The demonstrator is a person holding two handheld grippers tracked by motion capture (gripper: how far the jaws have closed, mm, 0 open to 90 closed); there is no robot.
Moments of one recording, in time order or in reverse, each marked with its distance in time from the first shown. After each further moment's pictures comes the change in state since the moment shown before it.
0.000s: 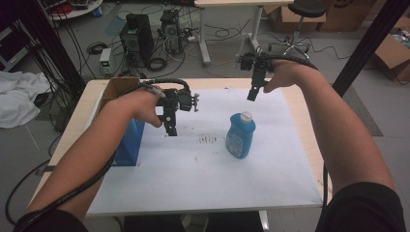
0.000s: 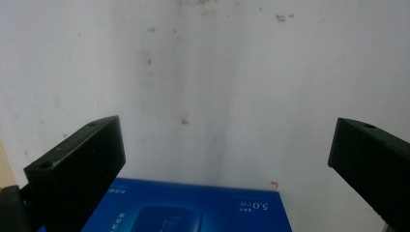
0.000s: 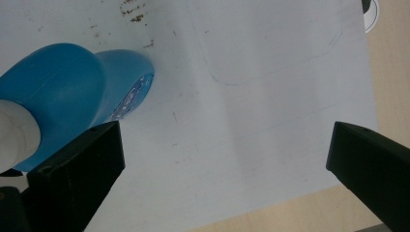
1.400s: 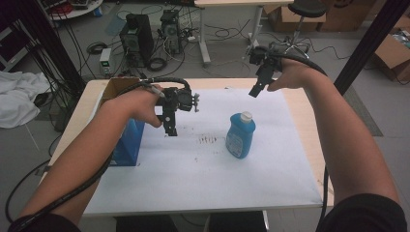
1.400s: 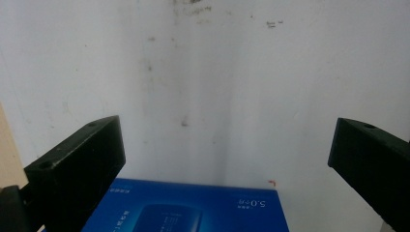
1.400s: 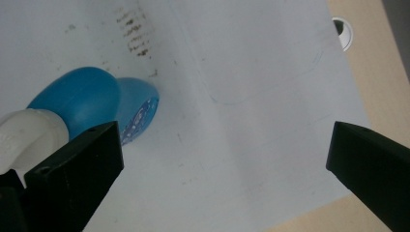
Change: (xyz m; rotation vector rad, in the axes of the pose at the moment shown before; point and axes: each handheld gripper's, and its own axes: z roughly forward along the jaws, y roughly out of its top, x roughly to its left) left arm -0.011 0.001 -0.013 -0.023 0.023 0.033; right arm 0.004 -0.027 -0.019 -0.187 -0.008 0.079
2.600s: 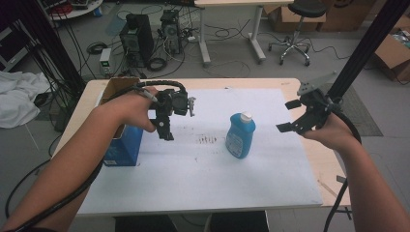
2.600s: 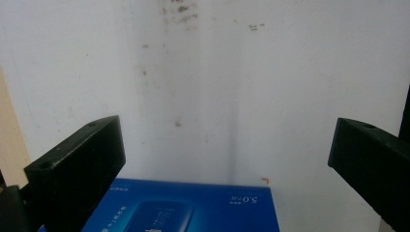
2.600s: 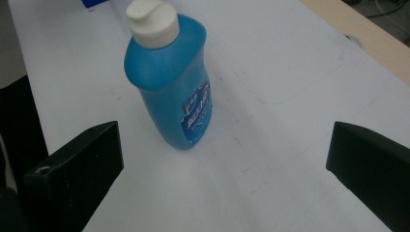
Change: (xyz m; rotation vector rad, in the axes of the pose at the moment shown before) left arm -0.023 -0.010 -0.014 -0.047 0.040 0.042; right arm 0.080 -0.162 0.011 -0.517 0.002 0.162
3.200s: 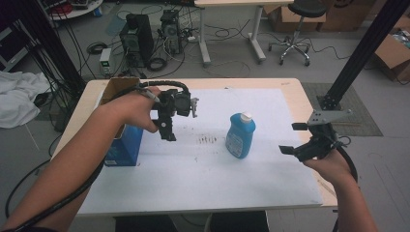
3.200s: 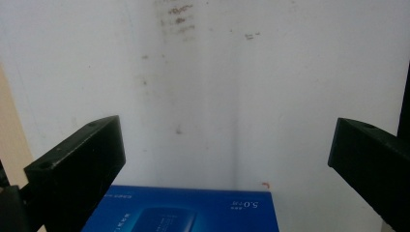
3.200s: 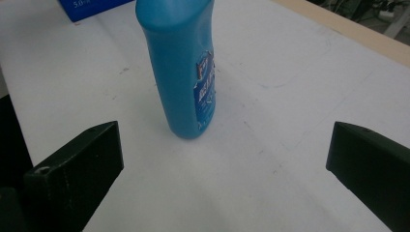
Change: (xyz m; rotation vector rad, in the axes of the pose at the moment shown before) left arm -0.003 0.006 -0.003 -0.009 0.005 0.026; right arm 0.040 -0.071 0.010 -0.168 -0.109 0.071
